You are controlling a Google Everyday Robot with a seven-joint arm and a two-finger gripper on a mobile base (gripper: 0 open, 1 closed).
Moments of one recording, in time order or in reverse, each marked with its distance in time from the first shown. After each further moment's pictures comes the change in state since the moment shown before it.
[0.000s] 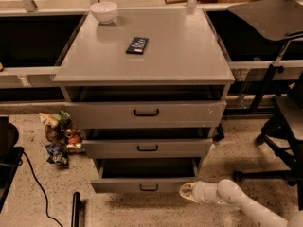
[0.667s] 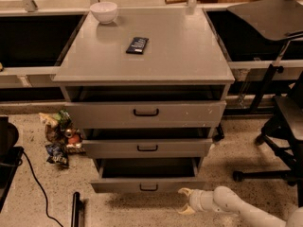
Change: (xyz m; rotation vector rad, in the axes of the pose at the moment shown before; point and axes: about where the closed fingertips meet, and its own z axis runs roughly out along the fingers) arm -0.001 0.045 0.009 -0.065 0.042 0.027
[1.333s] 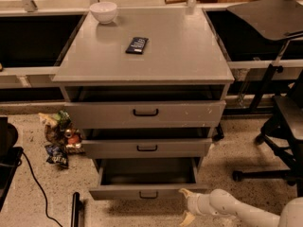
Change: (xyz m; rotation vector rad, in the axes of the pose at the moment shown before) arm 0.002 0.015 0.005 -0.019 0.053 0.023
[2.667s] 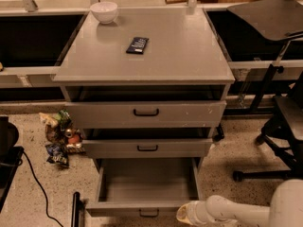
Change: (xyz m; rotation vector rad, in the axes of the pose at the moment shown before) arm -0.004 0.042 -0.004 -0.066 0.093 0.042
